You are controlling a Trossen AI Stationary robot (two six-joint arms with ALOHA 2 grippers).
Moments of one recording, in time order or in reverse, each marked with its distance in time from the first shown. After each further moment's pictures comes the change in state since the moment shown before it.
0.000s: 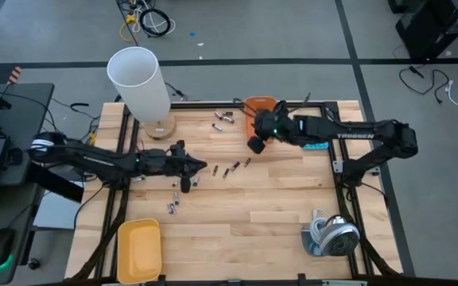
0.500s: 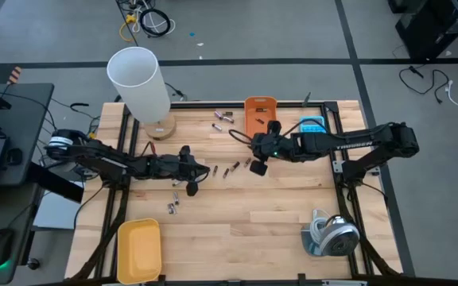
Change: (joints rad) left arm 0.000 0.229 0.000 0.051 -0.035 0.001; right arm 0.141 0.001 -0.121 0.097 -0.060 -0.090
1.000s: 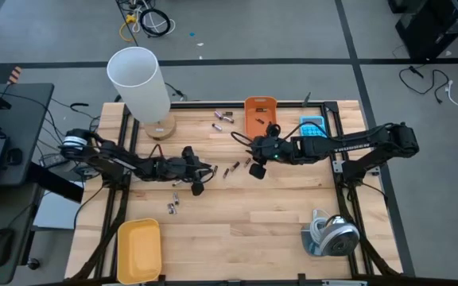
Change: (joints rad) left arm 0.000 0.158 0.040 0.065 -0.090 0.000; right arm 0.002 0.000 -0.091 0.137 -0.036 0.042
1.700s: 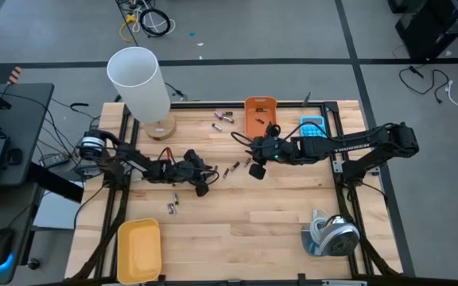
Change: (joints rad) left arm 0.002 0.178 0.038 0.038 -0.022 -0.050; right arm 0.004 0.000 0.000 0.014 -0.002 0.000
